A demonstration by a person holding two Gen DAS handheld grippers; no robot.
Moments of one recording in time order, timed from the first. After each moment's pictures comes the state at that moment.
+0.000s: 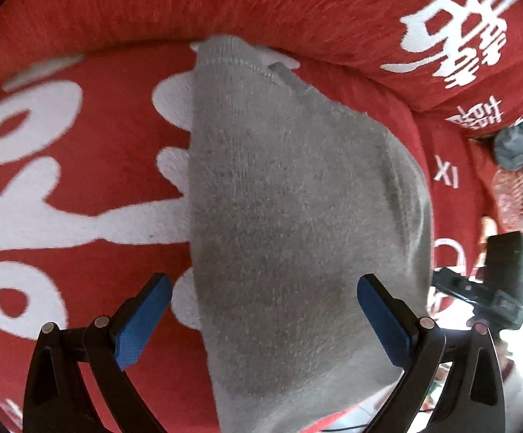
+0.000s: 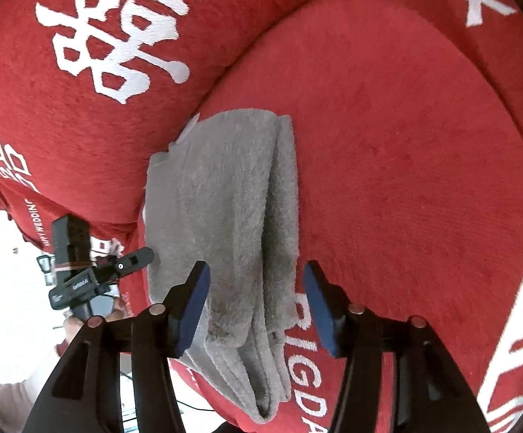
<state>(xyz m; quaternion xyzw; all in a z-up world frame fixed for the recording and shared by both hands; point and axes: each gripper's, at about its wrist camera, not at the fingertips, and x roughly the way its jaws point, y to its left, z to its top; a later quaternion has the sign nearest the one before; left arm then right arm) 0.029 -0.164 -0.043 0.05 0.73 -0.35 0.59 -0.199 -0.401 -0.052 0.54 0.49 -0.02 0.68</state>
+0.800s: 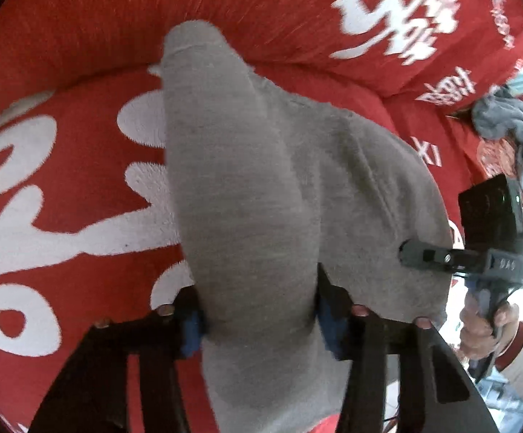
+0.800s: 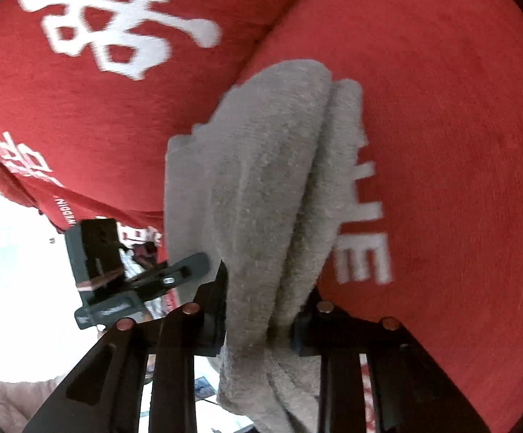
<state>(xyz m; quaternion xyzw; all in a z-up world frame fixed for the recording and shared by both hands) -0.004 -0.173 -0.020 0.08 0.67 -0.41 0.61 -0.169 -0.374 -0.061 0.59 0.46 0.07 0.66</state>
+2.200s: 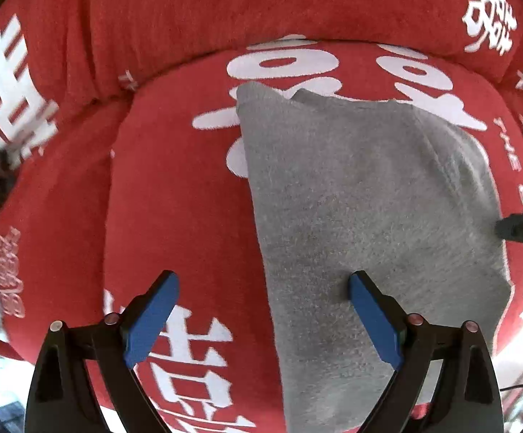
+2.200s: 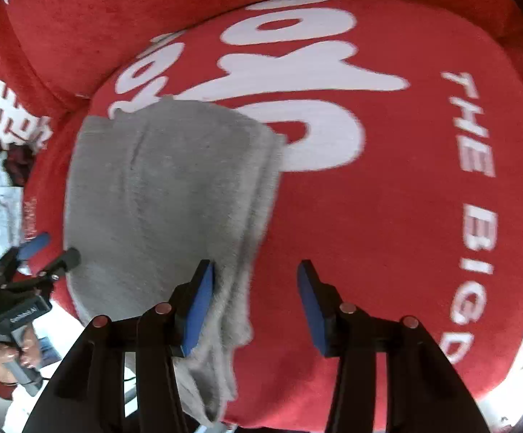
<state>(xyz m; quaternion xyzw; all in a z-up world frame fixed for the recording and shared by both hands) -0.030 0.052 0.007 0.23 0.60 -0.20 0.74 -0.130 -0.182 -0.007 0.26 0.66 -0.08 0.70</state>
